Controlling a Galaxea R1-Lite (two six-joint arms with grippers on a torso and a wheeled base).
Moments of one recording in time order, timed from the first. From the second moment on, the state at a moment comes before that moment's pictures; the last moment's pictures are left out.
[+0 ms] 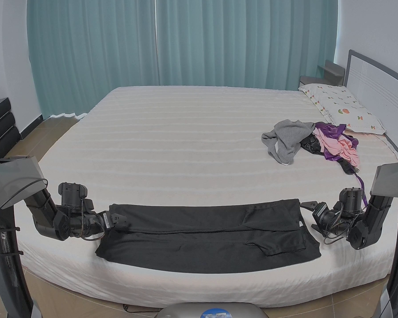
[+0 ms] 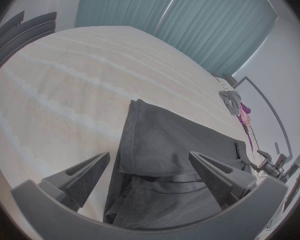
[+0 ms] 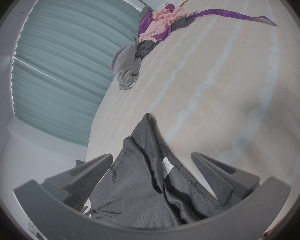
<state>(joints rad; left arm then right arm) 0.01 2.28 -0.75 -0.73 -0.27 -0.36 0.00 2.36 -0.56 -1.20 0.24 0.92</state>
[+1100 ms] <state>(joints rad) -0.04 2.30 -0.69 -0.81 -0.26 -0.33 0.00 2.36 -0.56 -1.20 0.24 0.92</state>
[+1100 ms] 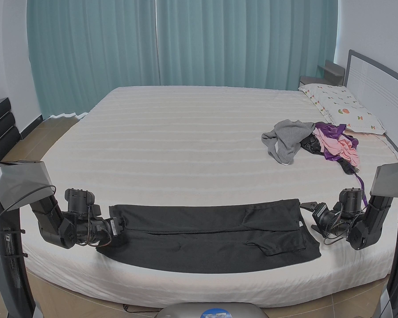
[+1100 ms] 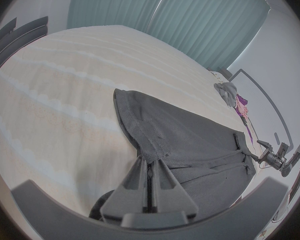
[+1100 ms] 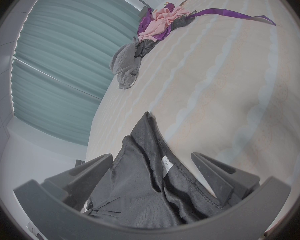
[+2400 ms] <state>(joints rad) -0.08 2.29 -0.75 -0.85 -0.25 -0.52 -0.02 2.35 -0.57 -1.20 0.25 0.93</state>
